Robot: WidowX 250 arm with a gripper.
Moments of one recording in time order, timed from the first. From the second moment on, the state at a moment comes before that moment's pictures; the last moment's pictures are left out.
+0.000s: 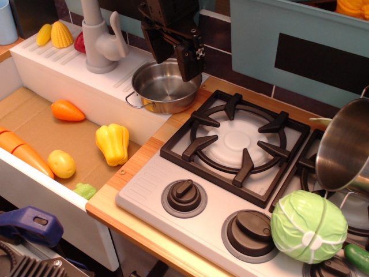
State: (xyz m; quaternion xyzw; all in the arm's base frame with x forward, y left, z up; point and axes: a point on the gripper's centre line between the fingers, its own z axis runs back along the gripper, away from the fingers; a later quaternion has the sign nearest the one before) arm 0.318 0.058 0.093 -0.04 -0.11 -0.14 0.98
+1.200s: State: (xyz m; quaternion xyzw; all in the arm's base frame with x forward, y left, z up) arm 0.323 0.069 0.027 -0.06 -0.12 -0.15 0.98
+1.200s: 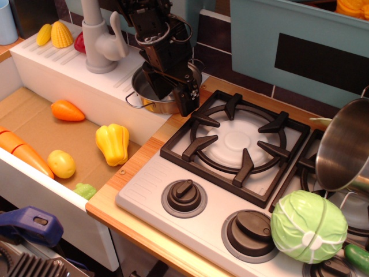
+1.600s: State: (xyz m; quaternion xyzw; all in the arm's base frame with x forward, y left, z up) arm 0.335 0.084 0.023 -0.07 -0.12 -0.15 0.98
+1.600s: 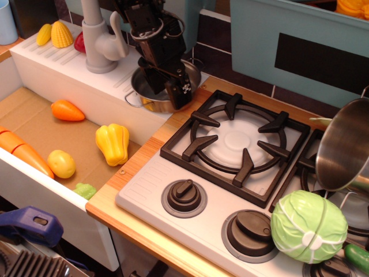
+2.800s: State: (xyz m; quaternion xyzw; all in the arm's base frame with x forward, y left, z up) arm 0.304 0.007 0.075 -0.01 -0.11 -0.05 0.99
